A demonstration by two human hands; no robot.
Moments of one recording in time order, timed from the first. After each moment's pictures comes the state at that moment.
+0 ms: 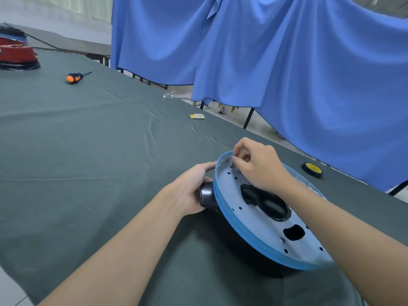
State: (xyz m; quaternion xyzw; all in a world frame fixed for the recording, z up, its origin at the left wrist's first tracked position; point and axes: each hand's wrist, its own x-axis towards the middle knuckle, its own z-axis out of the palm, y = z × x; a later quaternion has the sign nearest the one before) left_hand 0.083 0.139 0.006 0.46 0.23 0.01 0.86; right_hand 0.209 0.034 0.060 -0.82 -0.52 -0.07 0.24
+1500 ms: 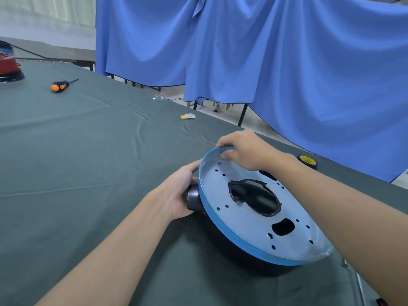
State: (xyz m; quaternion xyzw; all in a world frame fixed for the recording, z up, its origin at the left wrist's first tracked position) left_hand 0.091 0.146 -0.007 0.45 0.22 0.03 0.86; right_hand 0.233 0.051 0.085 -0.82 -0.57 -0.01 0.08
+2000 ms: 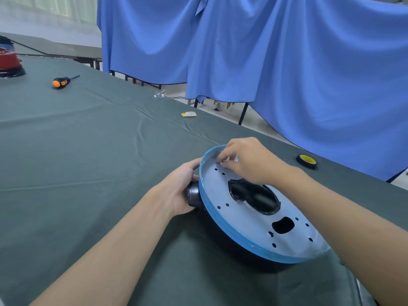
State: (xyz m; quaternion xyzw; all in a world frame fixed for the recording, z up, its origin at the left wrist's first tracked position) left_hand 0.089 0.143 -0.002 0.44 0.23 0.03 0.86; right_hand 0.210 0.030 0.075 -0.80 -0.59 -0.06 0.10
